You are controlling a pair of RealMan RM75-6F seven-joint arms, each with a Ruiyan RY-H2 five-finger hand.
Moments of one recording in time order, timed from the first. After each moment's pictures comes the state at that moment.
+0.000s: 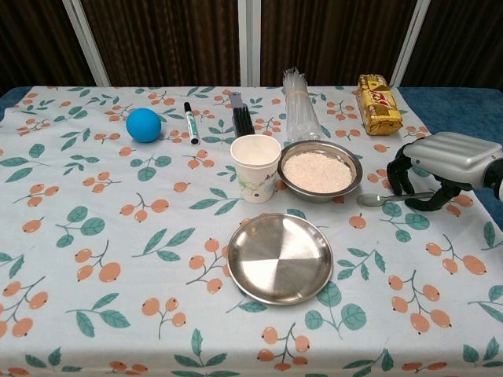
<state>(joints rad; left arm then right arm) -0.04 -1.22 -0.06 -1.54 1.42 1.50 0.08 0.65 -1.64 0.00 -0.92 -1.55 0.89 0.07</state>
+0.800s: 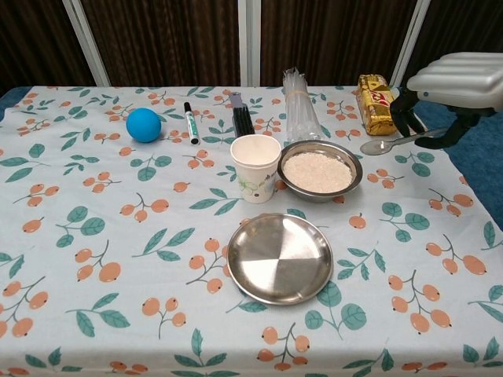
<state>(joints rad) -0.04 -1.21 -0.06 -1.55 1.44 1.52 0.08 0.79 -1.32 0.06 -1.27 -1.54 0.79 -0.12</state>
